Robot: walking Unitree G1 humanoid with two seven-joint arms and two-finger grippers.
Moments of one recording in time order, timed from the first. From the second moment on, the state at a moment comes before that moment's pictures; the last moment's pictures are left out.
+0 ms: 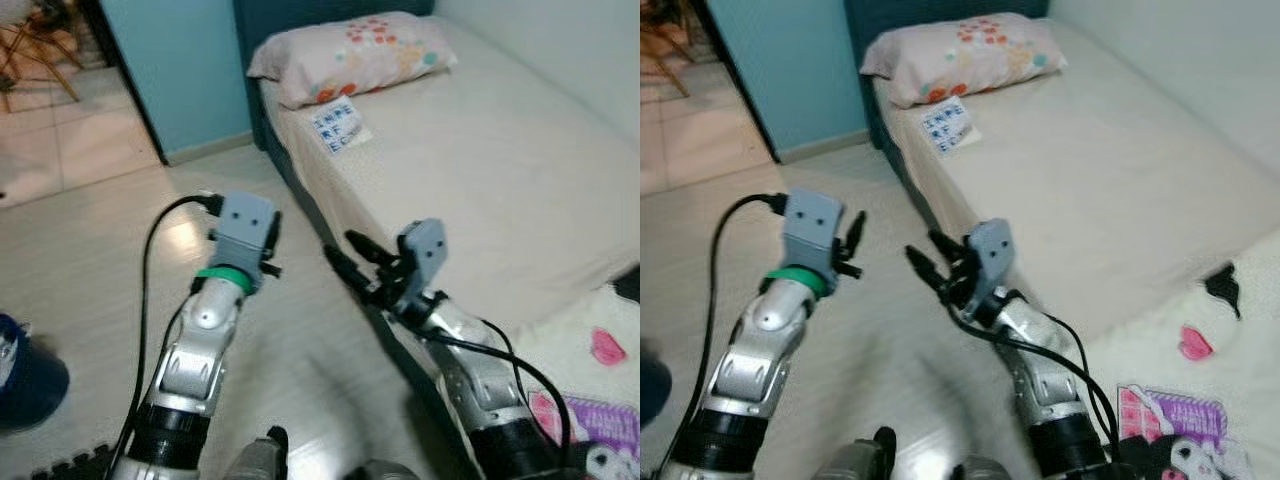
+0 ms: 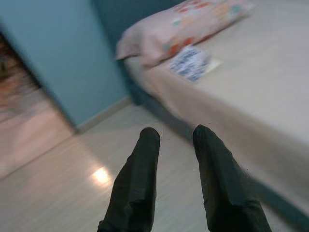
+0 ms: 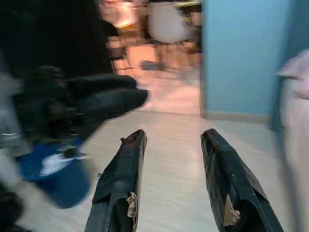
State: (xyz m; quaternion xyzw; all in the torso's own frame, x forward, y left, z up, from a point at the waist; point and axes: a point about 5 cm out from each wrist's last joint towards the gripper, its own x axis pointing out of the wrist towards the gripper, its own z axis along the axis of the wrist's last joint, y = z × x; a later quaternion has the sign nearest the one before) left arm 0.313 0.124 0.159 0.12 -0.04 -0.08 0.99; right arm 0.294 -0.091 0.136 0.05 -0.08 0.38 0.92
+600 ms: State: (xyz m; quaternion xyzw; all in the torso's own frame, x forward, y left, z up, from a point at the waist) left arm 0.313 0.124 0.158 0.12 -0.03 -0.07 0.99; right arm 0.297 -0.096 0.138 0.06 -0.08 0.37 0.92
